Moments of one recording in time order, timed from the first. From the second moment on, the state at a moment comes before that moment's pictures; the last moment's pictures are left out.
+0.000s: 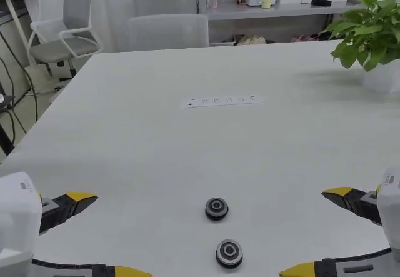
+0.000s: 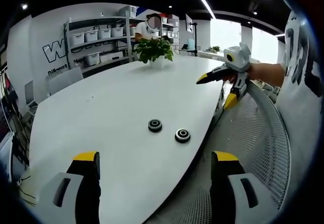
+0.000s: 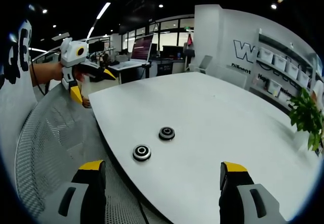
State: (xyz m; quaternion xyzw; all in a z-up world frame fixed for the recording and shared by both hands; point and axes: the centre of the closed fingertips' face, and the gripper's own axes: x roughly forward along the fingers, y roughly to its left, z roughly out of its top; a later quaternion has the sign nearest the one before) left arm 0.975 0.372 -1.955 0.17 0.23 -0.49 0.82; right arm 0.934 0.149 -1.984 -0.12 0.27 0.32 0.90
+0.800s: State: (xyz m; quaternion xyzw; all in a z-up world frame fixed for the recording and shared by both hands) left arm 0.978 0.371 -1.957 0.17 0.23 -0.49 0.82; right arm 0.935 0.149 -1.987 -0.13 0.27 0.32 0.90
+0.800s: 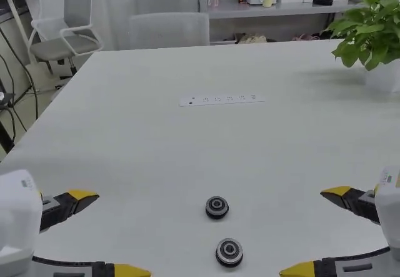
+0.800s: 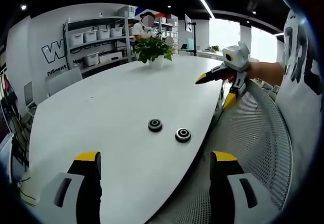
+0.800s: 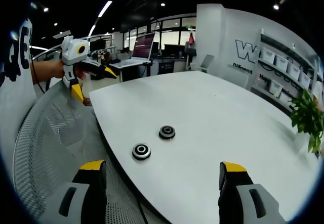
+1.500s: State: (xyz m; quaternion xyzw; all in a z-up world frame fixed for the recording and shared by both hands) left arm 0.988 0.358 -1.961 0.19 0.23 -0.51 0.81; right arm 0.955 0.148 -1.982 -0.16 0.26 0.33 0.89
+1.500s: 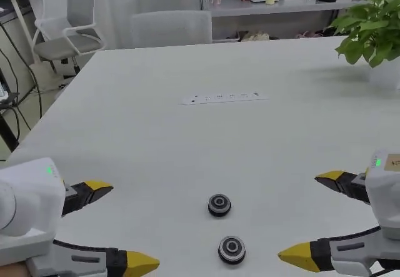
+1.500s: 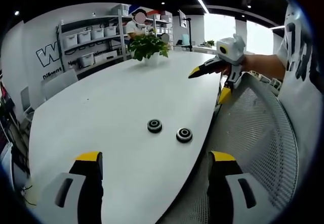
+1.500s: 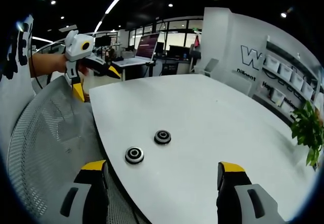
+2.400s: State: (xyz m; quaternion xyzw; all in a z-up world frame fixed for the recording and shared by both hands) left arm 0.999 0.326 -1.971 0.22 0.23 -0.55 0.77; right arm 0.965 0.161 -1.988 -0.17 0.24 0.37 0.88
